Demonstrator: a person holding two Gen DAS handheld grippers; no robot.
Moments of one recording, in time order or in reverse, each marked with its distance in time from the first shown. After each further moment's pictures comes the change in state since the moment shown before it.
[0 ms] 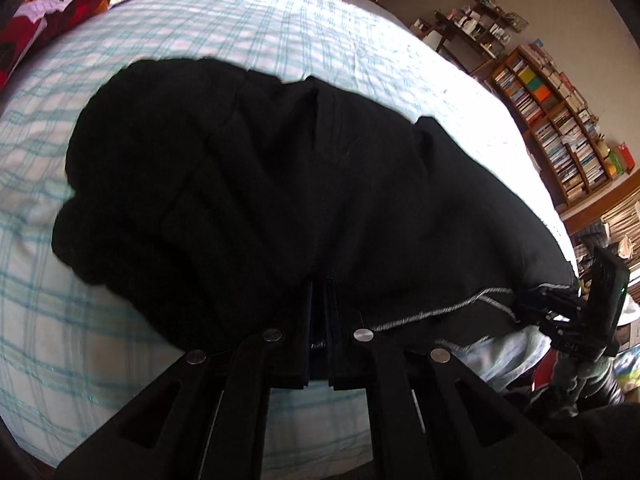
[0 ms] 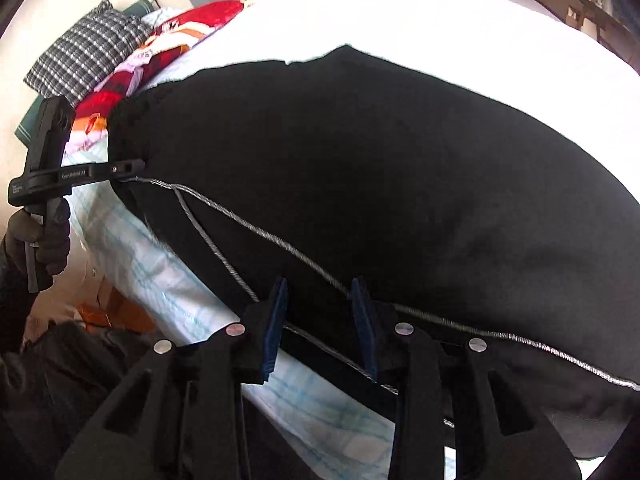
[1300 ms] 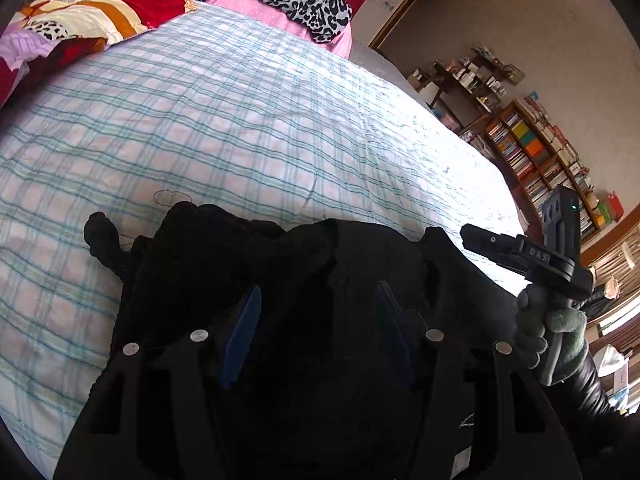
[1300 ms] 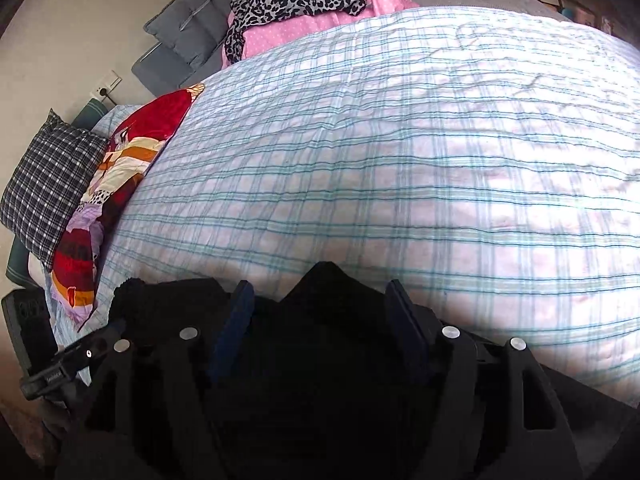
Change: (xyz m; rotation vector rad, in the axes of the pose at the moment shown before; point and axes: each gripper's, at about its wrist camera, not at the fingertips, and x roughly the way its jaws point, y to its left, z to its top) left arm 0.001 0.027 0.087 -0.079 -0.183 -0.070; right arm 0.067 -0.047 0.208 0.264 -0.154 0.066
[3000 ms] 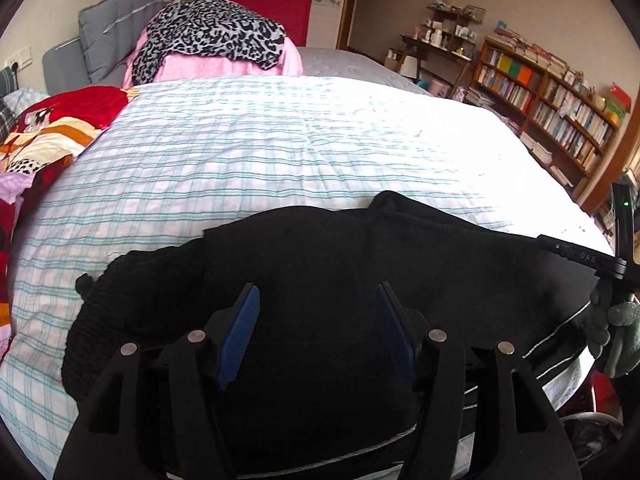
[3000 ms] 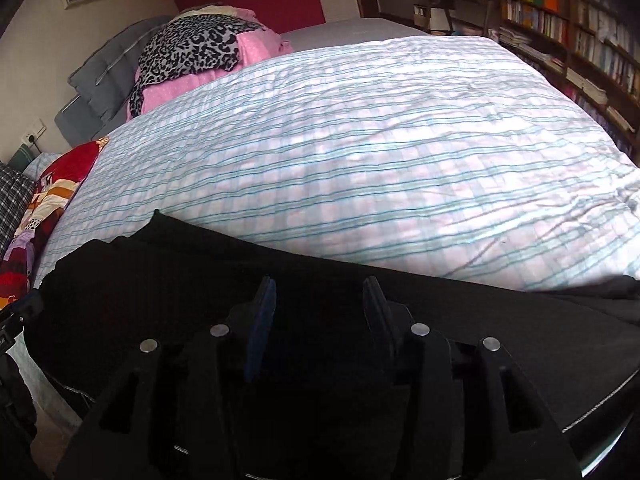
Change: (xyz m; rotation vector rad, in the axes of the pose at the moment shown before) left arm 0.006 -0.132 -0.039 0.360 -0.050 0.183; right arm -0.157 -0.124 -0.116 0.135 -0.218 -0.373
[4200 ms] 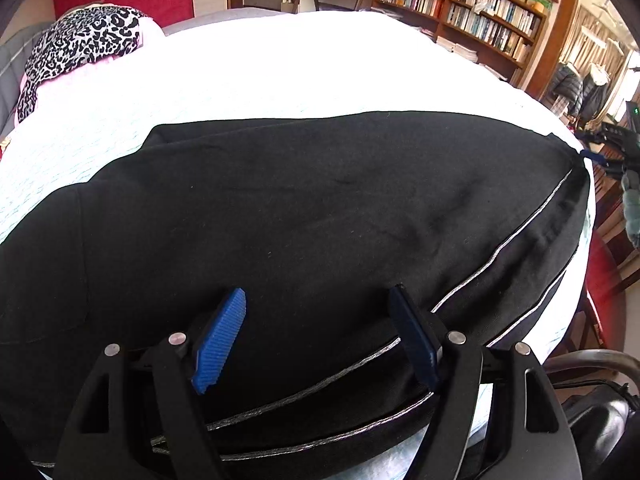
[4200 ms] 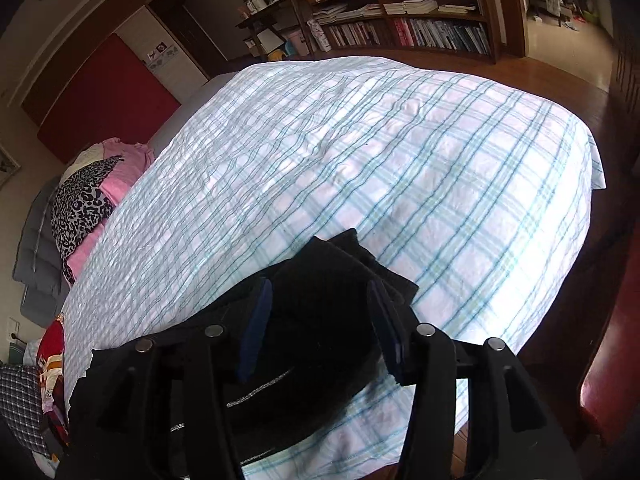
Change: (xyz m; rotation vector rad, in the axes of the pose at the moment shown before) left arm 0.097 -0.162 -0.040 0.303 0.185 -0.173; right arm -0.141 -0.305 -0.065 0.584 -0.134 -0.133
